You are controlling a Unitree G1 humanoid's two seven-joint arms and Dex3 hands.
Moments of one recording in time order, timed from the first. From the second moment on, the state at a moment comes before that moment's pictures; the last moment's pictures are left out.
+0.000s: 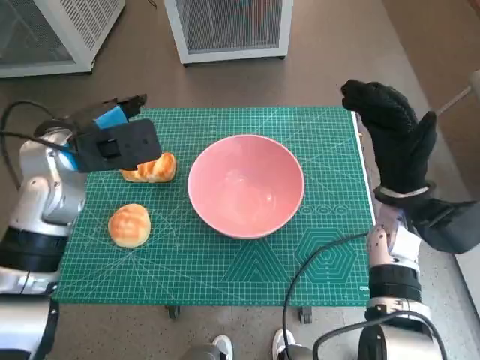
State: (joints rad) left arm -0.86 0.70 -0.31 0.46 0.63 0.32 -0.58; right arm -0.75 -0.15 -0.27 0.78 0.38 -0.76 0.66
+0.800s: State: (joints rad) left arm -1.01 0.58 -0.43 0.90 0.65 0.24 -0.53; right arm -0.75 -0.15 -0.28 0.78 0.39 -0.74 0.66
